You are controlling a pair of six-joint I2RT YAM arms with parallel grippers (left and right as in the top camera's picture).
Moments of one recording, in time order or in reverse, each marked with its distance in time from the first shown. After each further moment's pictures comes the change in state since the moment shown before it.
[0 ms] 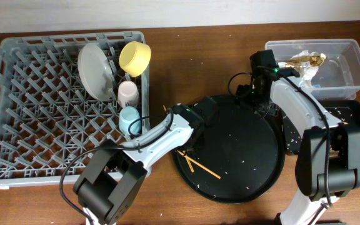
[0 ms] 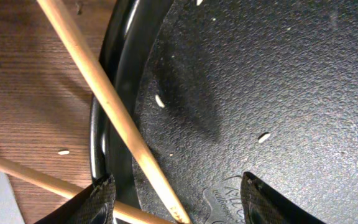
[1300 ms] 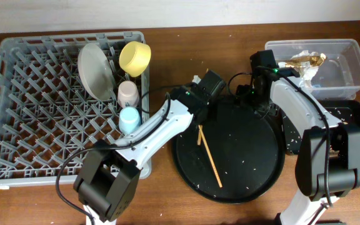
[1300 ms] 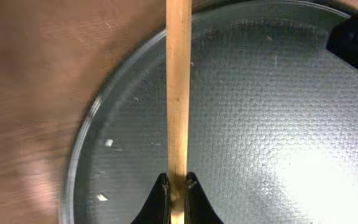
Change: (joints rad) left arm 0.036 0.017 0.234 0.082 0.047 0.242; right arm 0.000 0.000 -0.001 0.000 0.000 0.000
